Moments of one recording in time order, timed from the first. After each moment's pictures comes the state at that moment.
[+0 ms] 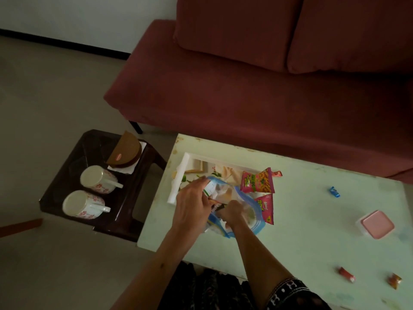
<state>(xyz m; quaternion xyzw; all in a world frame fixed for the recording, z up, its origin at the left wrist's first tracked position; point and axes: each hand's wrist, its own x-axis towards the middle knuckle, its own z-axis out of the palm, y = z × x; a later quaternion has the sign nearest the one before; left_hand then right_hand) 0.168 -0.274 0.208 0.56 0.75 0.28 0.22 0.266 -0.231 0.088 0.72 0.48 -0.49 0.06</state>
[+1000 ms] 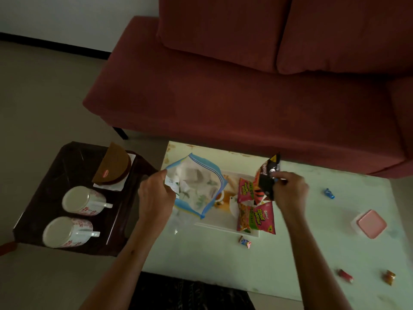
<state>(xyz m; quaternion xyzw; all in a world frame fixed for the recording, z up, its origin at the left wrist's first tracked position) 0.078 -0.209 0.190 0.47 0.83 0.23 0.20 0.336 -0.159 0.178 0.80 0.49 -0.23 -0.25</state>
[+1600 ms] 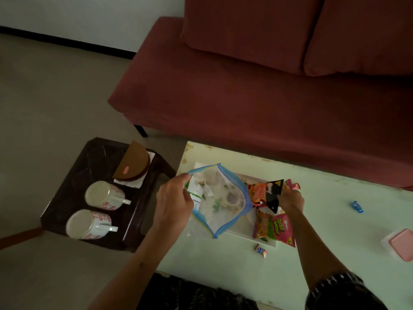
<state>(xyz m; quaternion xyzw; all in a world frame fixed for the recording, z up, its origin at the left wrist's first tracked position) 0.074 -0.220 0.200 0.52 0.80 0.24 0.18 0.345 -0.119 0.054 0.84 0.45 -0.31 -0.04</state>
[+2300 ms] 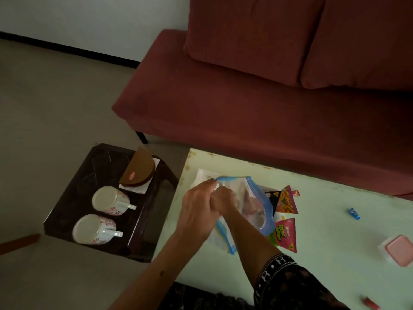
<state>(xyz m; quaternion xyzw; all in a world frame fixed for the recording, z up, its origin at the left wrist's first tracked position) 0.088 -0.226 0.219 0.58 0.72 0.29 0.26 0.153 -0.151 0.102 0.69 0.60 -0.39 0.07</state>
